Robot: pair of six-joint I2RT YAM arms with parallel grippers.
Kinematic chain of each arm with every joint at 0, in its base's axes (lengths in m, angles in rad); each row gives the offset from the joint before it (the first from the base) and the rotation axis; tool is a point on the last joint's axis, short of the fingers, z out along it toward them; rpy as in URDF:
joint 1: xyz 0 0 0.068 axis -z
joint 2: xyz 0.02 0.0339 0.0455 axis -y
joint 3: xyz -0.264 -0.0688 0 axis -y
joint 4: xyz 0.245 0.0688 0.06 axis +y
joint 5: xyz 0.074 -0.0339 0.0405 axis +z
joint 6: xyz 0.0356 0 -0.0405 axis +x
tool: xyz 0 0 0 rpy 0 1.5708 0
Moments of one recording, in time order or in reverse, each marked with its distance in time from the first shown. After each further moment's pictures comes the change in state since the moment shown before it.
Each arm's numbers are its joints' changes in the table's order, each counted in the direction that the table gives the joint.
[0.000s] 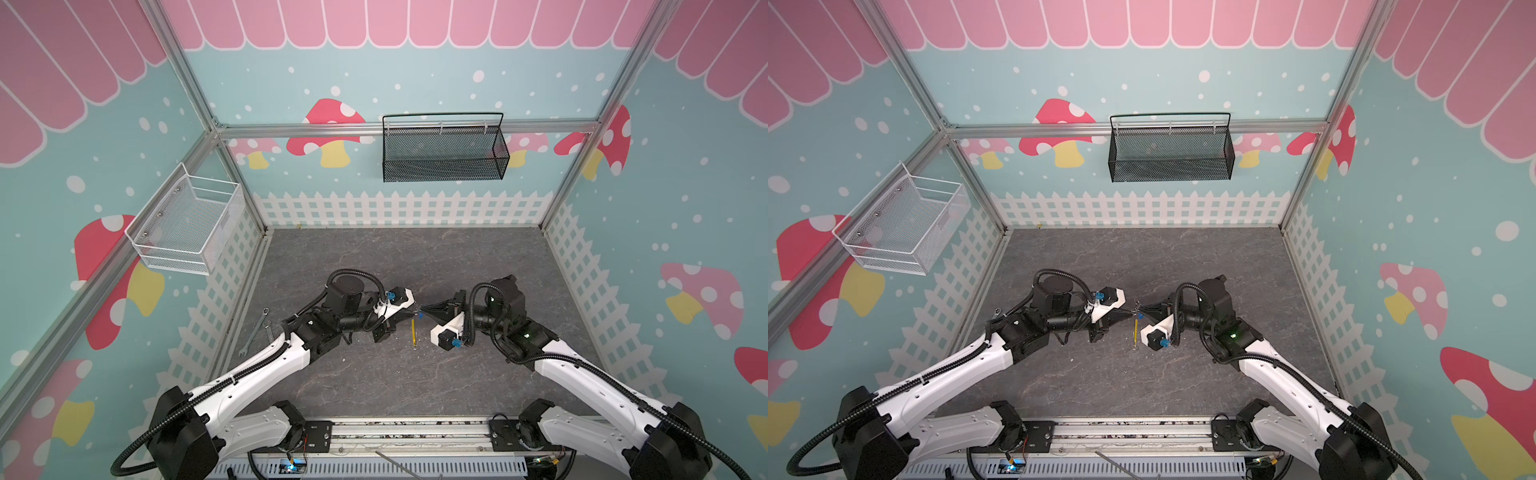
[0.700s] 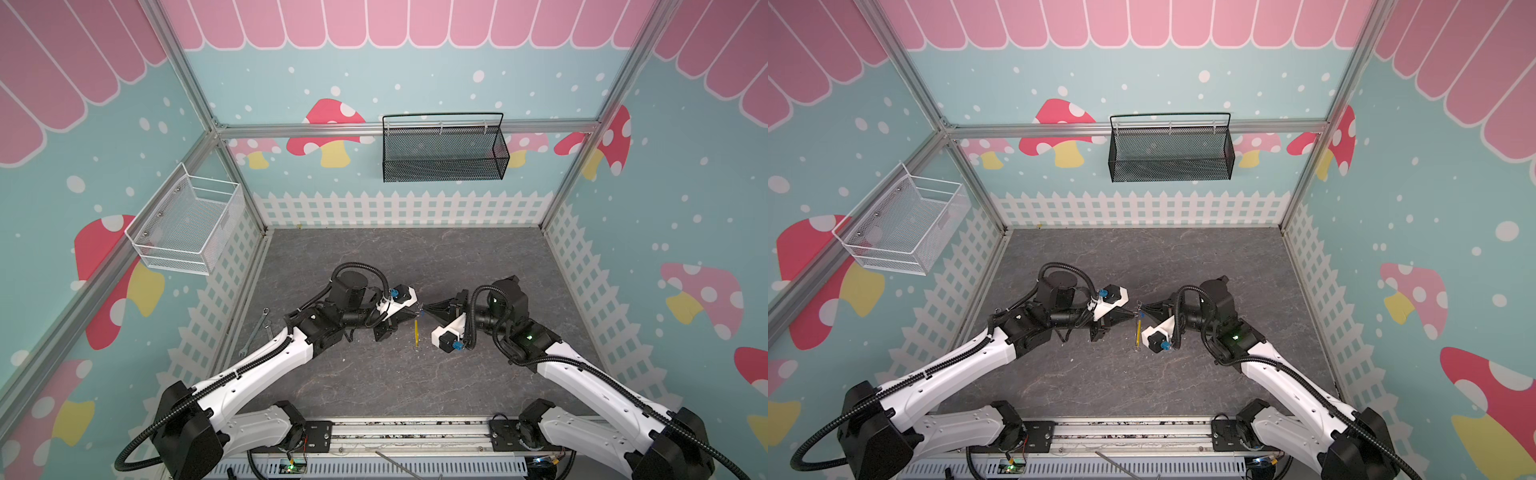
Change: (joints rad) left arm -0.005 -0.035 0.056 0.077 -0.042 0.003; right arm 0.000 0.025 0.000 0.010 -0.033 -0.055
